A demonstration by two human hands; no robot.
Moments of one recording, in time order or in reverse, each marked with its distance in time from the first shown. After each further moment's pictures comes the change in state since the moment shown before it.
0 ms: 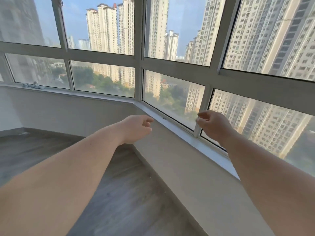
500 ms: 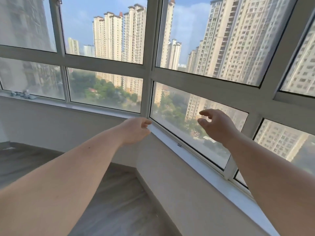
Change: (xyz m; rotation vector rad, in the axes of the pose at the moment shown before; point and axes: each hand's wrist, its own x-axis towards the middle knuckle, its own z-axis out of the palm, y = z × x) left_hand 0.267 -0.126 -0.121 0.029 0.094 0.012; right_hand 0.290 -0.039 0.137 -0.163 0.048 -0.143
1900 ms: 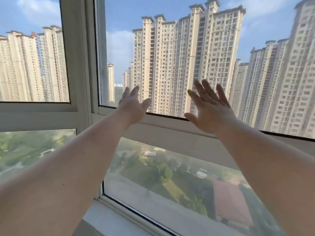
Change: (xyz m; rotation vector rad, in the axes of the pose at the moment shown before) left_hand 0.646 0.011 -0.083 -0.034 0.225 0.401; right_hand 0.510 0.085 0.092 -0.911 0.289 0.020
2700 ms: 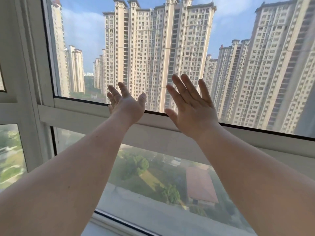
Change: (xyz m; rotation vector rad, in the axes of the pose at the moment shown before) left_hand 0.022 0.049 0.103 -0.040 -0.025 -0.068; right_hand -0.029 0.035 0.017 -0.314 0.127 0.011
